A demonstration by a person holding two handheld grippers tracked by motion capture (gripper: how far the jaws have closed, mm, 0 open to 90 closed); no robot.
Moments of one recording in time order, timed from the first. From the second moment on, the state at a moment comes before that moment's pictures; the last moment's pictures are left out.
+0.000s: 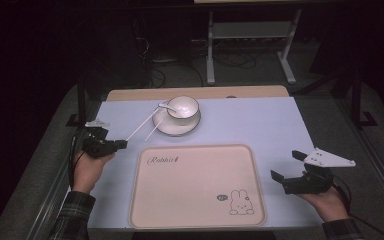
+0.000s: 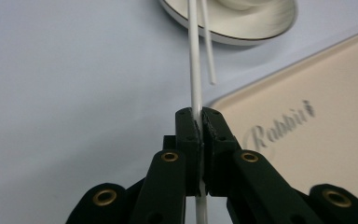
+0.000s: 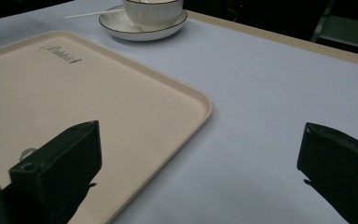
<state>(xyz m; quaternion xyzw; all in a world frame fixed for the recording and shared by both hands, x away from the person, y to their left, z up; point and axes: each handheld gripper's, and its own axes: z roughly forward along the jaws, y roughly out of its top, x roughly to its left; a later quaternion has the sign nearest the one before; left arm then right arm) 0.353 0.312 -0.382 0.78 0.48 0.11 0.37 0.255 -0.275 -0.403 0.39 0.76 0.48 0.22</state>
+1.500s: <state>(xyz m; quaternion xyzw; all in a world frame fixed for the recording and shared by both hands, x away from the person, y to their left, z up) 0.306 0.221 -0.431 0.87 0.38 0.03 0.31 0.256 -0.274 -0.403 0.38 0.76 0.47 0.22</state>
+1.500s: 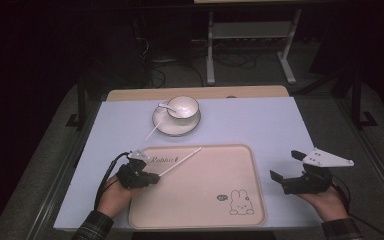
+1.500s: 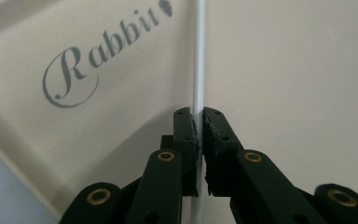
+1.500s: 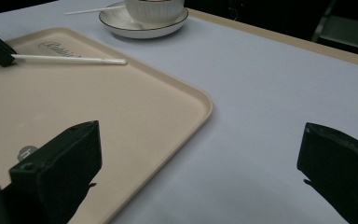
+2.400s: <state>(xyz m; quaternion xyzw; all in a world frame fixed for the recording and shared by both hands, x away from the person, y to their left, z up) 0.327 0.228 -0.401 0.85 0.38 0.06 0.35 0.256 -0.274 -0.402 0.38 0.76 0.48 0.22</state>
